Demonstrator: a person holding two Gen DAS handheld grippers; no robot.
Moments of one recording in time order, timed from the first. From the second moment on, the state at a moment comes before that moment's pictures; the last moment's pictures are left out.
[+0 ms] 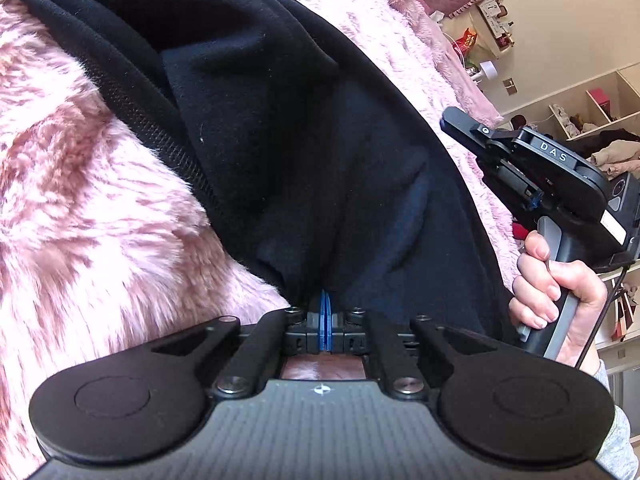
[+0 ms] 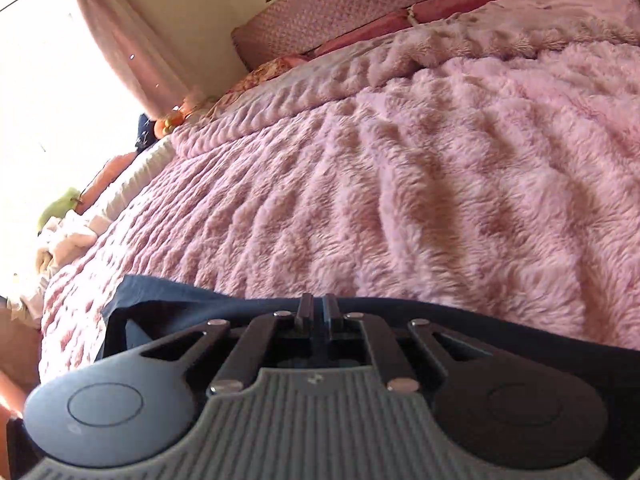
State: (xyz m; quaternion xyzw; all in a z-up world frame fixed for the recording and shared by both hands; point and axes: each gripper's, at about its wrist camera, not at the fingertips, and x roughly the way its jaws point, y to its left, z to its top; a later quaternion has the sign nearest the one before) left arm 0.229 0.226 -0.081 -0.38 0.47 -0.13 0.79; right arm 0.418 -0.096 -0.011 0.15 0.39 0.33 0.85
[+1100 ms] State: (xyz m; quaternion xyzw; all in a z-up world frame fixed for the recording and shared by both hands) left arm 0.148 0.313 -0.017 -0.32 0.38 0.04 0.87; right arm 0.239 0.084 -0.024 -0.36 0.17 0.41 0.82
